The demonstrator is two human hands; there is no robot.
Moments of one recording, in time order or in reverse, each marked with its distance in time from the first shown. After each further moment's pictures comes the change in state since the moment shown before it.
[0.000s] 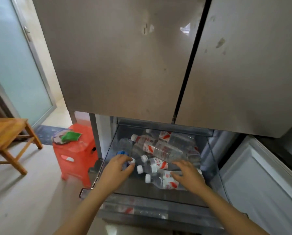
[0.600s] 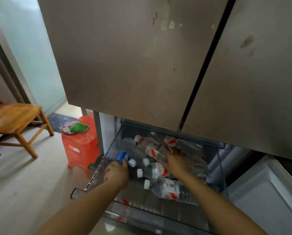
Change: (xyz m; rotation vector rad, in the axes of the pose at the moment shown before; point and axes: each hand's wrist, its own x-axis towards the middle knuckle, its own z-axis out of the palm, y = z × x) left_hand 0.057 -0.055 0.069 0.886 -0.380 -0.442; right_hand 0.093 -0.010 0.013 -0.236 -0.053 -0.031
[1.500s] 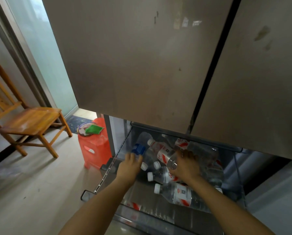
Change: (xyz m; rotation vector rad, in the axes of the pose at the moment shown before) left_hand -0.011 -0.002 -0.025 -0.030 0.261 0.165; right_hand 0.010 0.002 0.013 -0.092 0.070 -0.005
